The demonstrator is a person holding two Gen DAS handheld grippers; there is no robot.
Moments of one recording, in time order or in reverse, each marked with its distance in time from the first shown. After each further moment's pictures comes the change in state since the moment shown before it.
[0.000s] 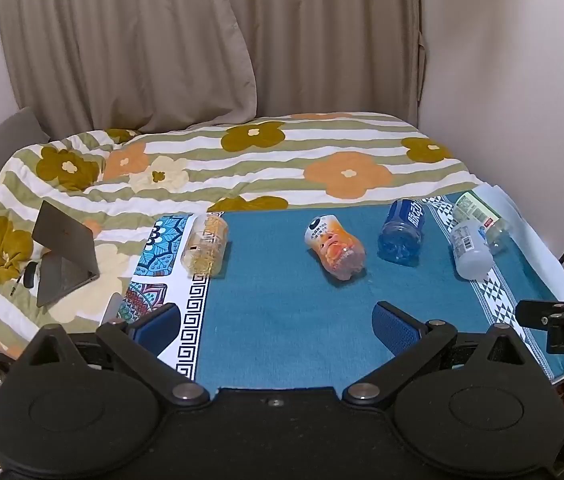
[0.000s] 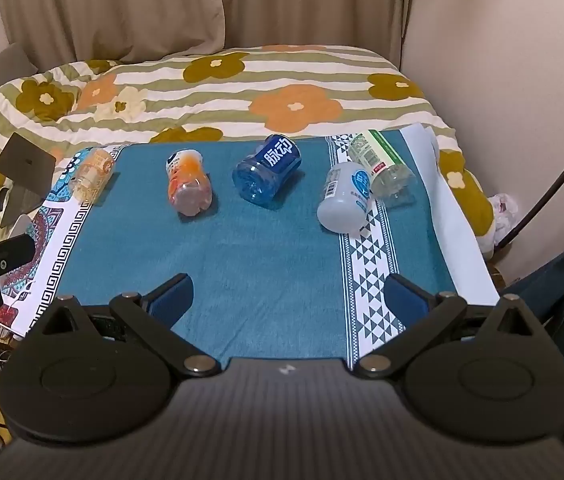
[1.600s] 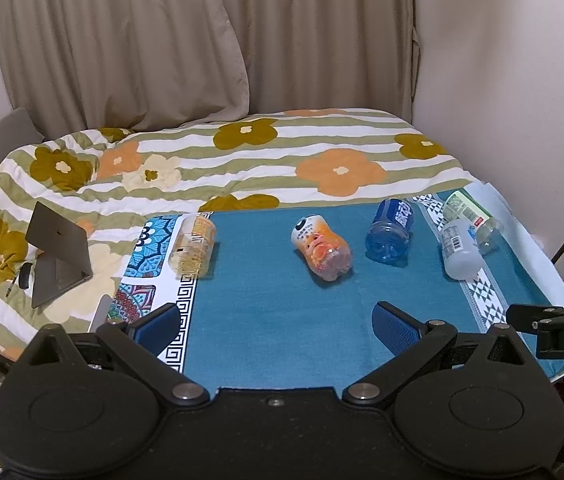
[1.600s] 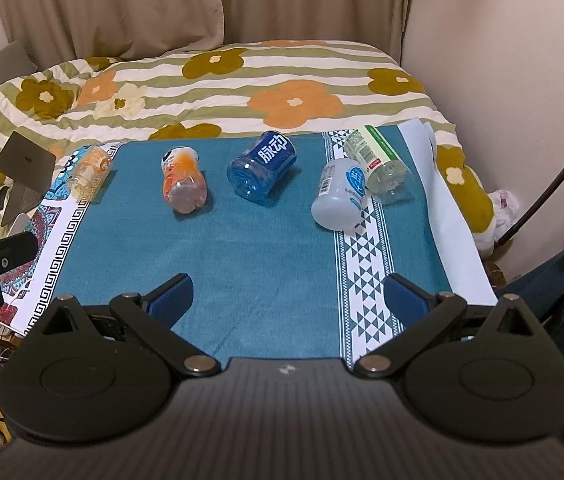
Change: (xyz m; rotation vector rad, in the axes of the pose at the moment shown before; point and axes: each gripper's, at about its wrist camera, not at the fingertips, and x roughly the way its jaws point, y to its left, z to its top) left arm -0.003 -0.012 0.010 0.009 0.016 -0.014; right arm 0.001 -0.006 0.000 0.007 0.015 0.003
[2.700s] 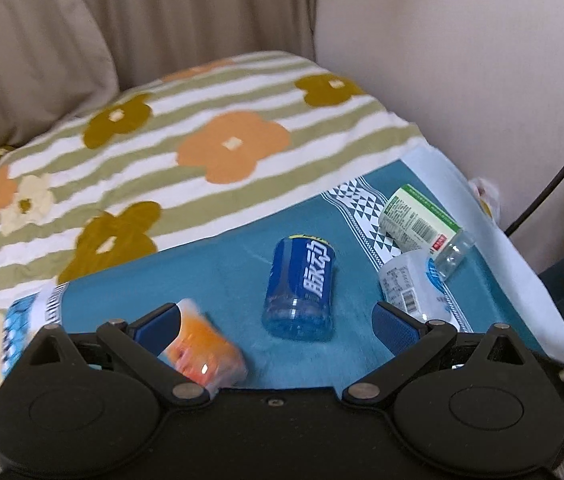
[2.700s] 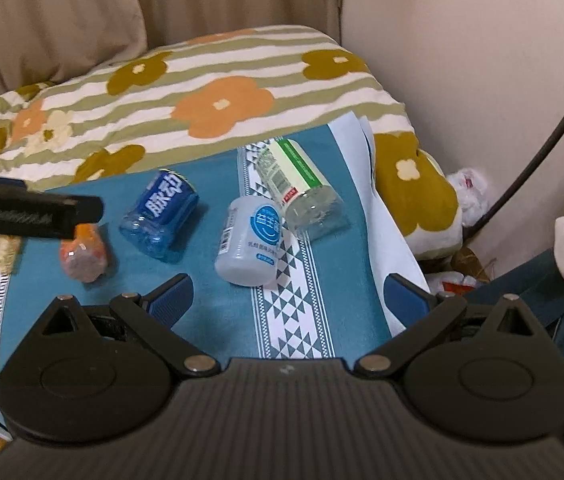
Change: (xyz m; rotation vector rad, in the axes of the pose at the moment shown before) left arm 0.184 -0.110 0.124 0.251 0.202 -0.243; right arm 0.081 -0.084 0.065 0.170 0.077 -0.107
